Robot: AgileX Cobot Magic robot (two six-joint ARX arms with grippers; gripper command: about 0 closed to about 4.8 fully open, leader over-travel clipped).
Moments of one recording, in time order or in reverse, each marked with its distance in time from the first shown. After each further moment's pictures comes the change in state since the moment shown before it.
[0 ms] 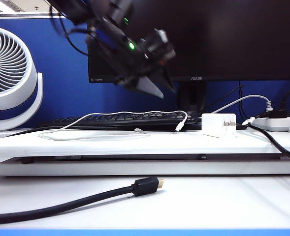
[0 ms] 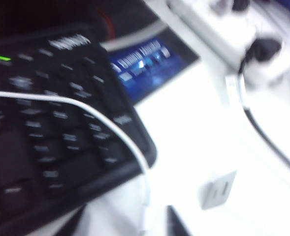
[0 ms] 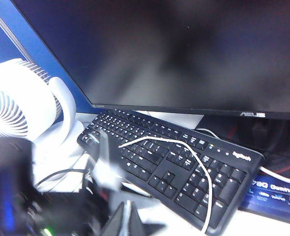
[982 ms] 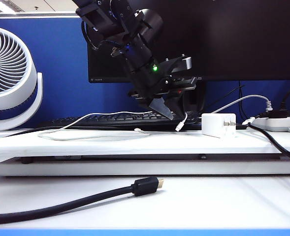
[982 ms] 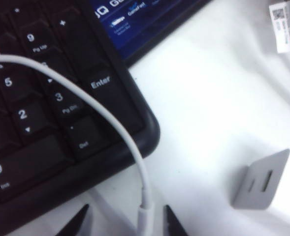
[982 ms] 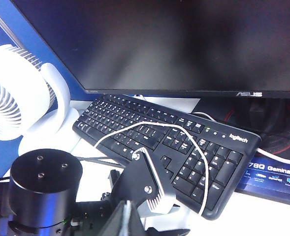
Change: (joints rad) left arm -0.084 0.125 0.113 -0.124 -0.208 0.102; right arm 0.000 0.003 0.000 -0.053 0.000 0.000
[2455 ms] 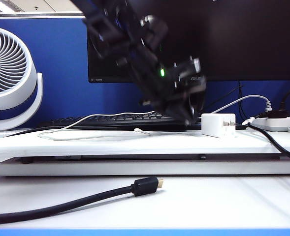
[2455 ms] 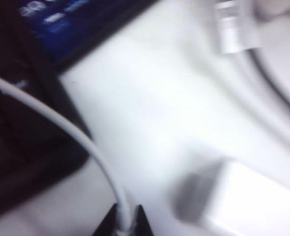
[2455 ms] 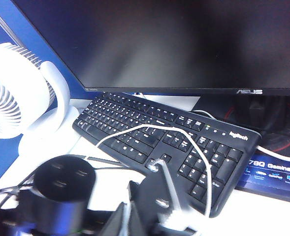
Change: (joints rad) left arm -0.014 0.032 0.009 0.023 0.134 -0.047; right arm 0.000 0.000 0.000 -0.008 0.000 0.000
